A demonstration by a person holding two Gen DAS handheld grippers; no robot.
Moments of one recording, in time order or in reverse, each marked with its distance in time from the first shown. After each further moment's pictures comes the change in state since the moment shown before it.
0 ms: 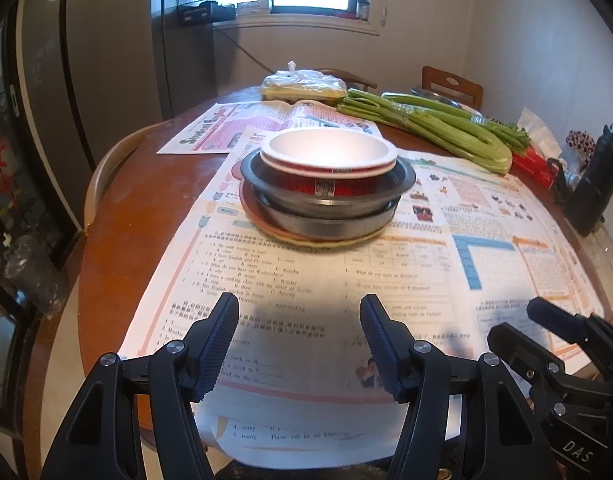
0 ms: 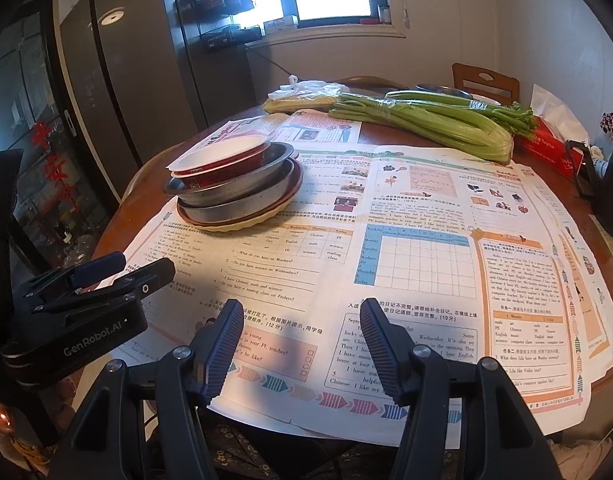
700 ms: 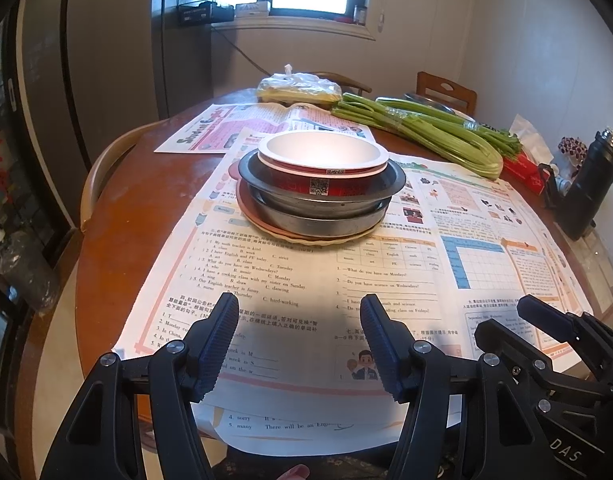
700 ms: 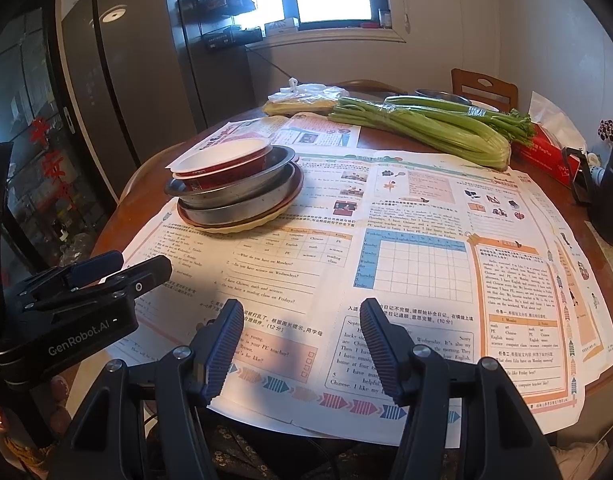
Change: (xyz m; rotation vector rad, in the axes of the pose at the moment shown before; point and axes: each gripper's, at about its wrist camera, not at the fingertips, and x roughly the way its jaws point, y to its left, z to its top) left arm -0.009 0.001 -0.009 -0.015 -0.014 -0.019; right arm -0.005 0.007 -0.001 -0.015 -0.012 -0.027
